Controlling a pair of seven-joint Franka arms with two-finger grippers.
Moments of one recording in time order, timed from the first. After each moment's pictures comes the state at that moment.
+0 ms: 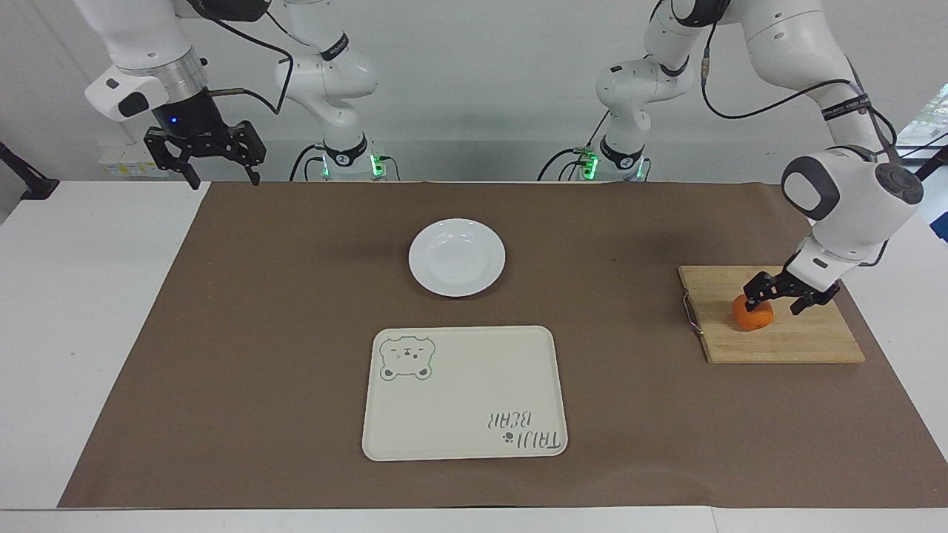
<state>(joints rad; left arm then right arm) 0.19 0.28 0.00 -1.93 -0.06 2.26 0.36 0.09 -0.09 -0.14 -1.63 0.00 1.58 -0.14</state>
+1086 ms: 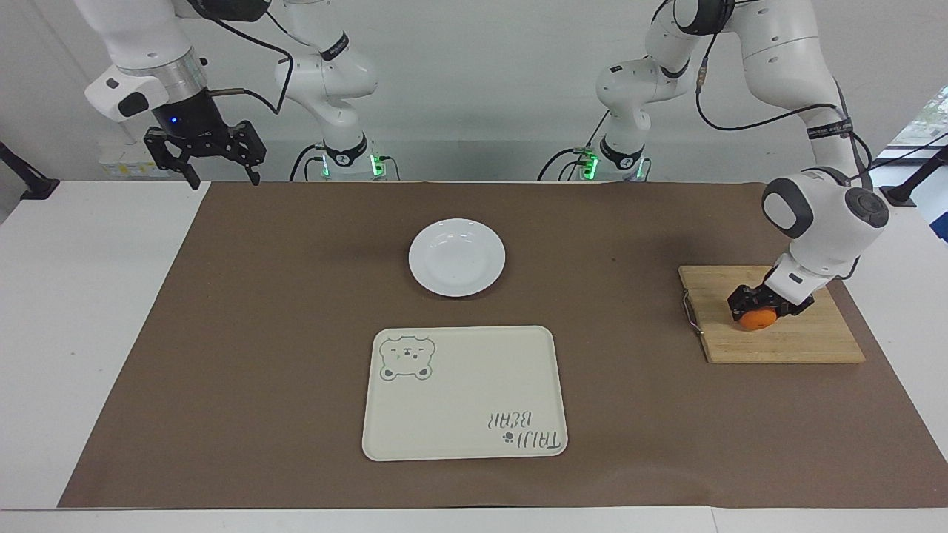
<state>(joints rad) 0.19 0.29 0.00 -1.98 -0.06 2.30 0.37 0.09 -0.09 -0.14 -1.63 0.00 1.58 -0.14</state>
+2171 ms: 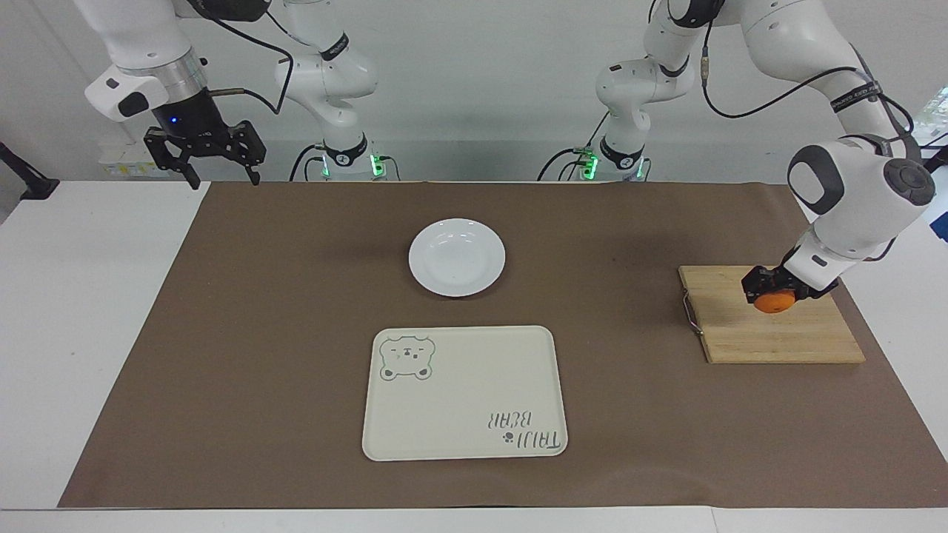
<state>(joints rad) 0.15 0.17 0.00 -1.67 0.03 1.80 0.28 0.09 -0.09 -0.14 -1.63 0.00 1.58 -0.14</state>
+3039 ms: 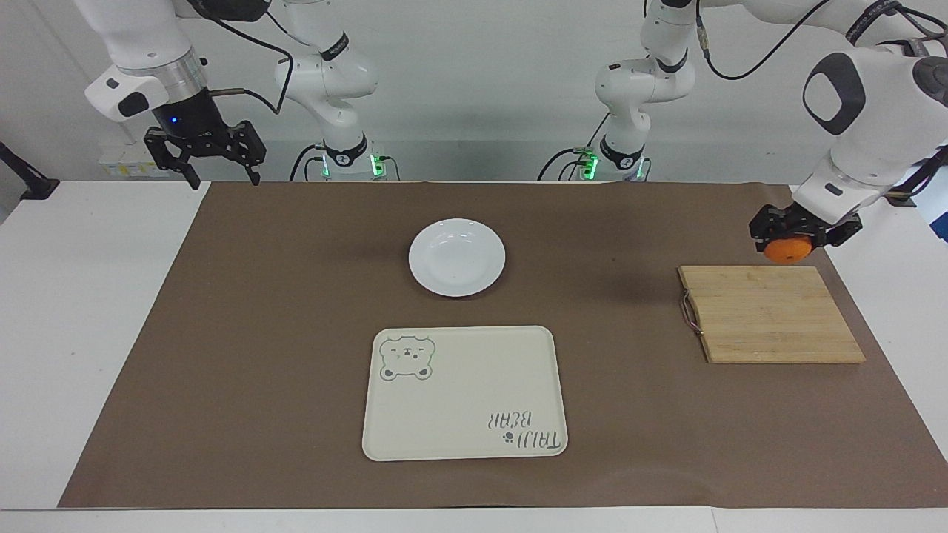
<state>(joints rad) -0.12 0.11 -0.03 -1.63 0.06 1.67 0.13 0.09 -0.09 -0.14 -1.63 0.00 1.58 -0.14</state>
